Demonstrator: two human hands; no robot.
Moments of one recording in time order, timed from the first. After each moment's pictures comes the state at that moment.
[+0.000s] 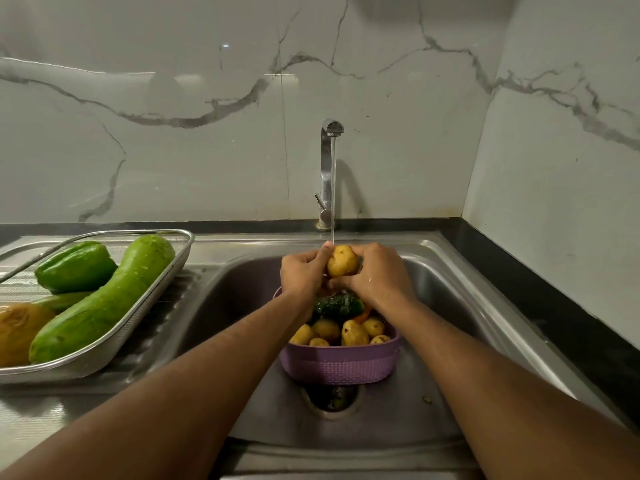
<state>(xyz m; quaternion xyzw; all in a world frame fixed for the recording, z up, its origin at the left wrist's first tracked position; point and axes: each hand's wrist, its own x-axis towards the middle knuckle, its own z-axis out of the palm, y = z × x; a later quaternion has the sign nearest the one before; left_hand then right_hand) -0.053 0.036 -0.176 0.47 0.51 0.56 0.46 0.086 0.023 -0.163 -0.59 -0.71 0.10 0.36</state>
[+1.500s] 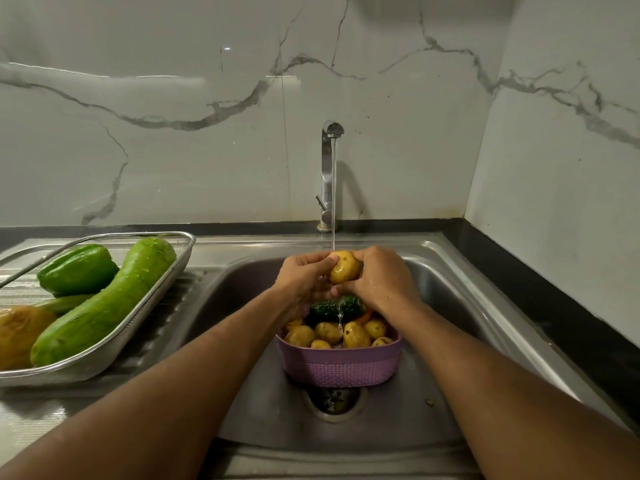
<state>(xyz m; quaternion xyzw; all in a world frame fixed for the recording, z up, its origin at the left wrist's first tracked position) -0.071 0.036 -0.168 0.48 0.45 0.47 0.58 0.087 0.022 -0.161 -0.62 -0.72 0.07 0.31</state>
